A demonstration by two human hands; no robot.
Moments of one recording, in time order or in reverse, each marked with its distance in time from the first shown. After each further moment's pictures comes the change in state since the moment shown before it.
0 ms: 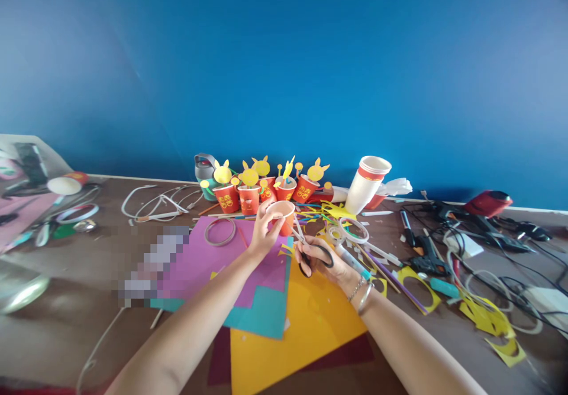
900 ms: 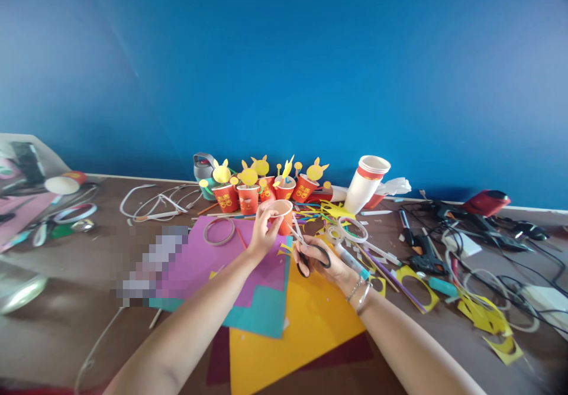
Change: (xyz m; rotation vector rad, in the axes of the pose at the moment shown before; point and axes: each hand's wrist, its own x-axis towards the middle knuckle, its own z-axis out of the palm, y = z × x) left_hand -0.001 -0.014 0.004 0.156 0.044 0.142; right_hand 0.000 0.002 0.002 -0.002 0.008 -0.009
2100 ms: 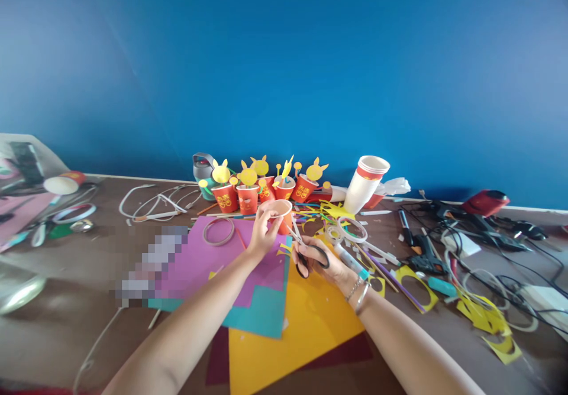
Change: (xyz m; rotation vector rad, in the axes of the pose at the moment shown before) left_hand -0.001 0.001 0.000 -0.003 -0.010 -0.022; right_hand 0.001 -0.001 0.002 -0.022 -0.010 0.003
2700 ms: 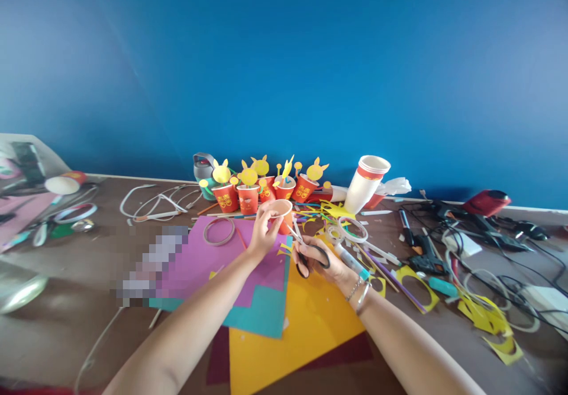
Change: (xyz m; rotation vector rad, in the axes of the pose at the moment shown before) left_hand 0.000 0.000 0.000 0.010 0.006 0.030; right_hand -0.001 0.000 0.000 -0.002 -0.001 -0.003
